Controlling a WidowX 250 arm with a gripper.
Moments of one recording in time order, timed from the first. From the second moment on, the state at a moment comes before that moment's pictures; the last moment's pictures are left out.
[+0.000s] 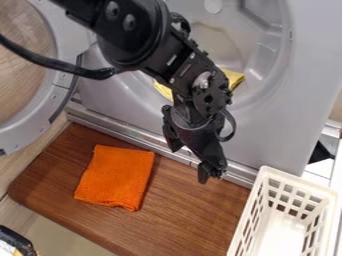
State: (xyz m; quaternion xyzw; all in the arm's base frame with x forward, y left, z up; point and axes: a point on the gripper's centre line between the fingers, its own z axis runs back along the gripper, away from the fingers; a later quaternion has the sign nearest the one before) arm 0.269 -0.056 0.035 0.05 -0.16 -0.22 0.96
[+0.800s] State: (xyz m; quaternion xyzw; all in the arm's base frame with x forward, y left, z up) arm 0.254 0.020 0.013 0.07 -0.15 -0.09 0.98
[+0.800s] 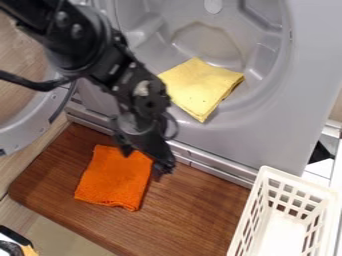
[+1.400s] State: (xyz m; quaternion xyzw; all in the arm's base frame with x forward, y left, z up) arm 0.237 0.078 -0.048 0.06 -0.10 0.00 0.99
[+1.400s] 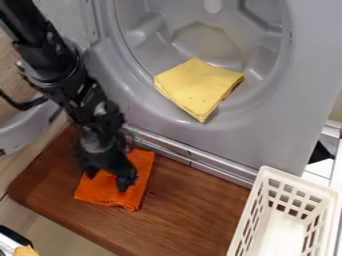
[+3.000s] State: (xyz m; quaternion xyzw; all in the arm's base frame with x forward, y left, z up) arm 0.251 0.007 -0.076 0.01 -0.11 -0.03 0.99
